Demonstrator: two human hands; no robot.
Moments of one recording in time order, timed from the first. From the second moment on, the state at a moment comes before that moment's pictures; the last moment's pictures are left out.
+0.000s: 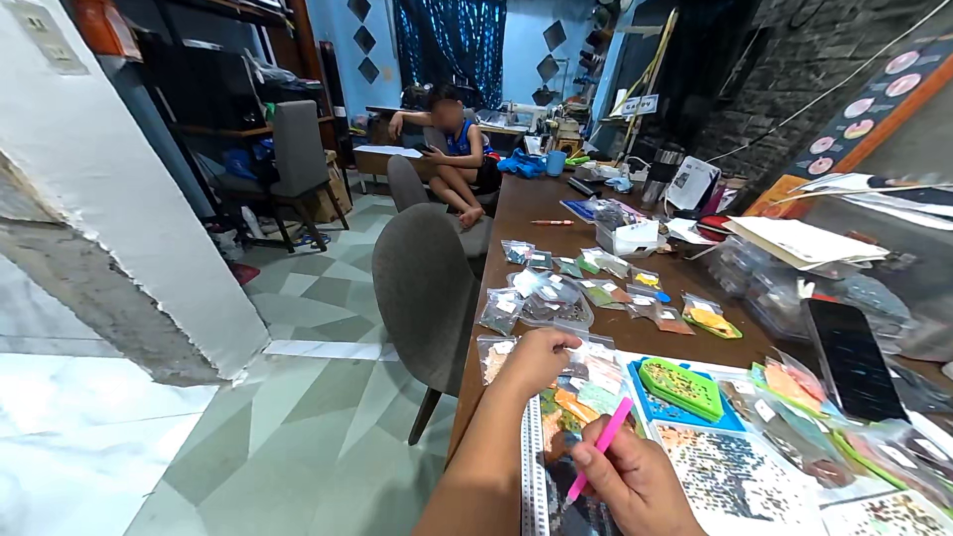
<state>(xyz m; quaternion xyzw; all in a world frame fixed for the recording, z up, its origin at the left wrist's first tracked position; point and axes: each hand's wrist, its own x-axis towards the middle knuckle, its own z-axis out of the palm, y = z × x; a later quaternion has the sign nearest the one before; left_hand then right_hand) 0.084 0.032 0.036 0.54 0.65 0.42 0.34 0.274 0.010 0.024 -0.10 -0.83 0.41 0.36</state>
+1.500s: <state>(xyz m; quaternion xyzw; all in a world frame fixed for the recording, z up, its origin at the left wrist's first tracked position) 0.087 0.029 0.039 0.54 0.65 0.42 0.32 0.272 0.010 0.021 -0.05 -0.85 0.42 0.32</state>
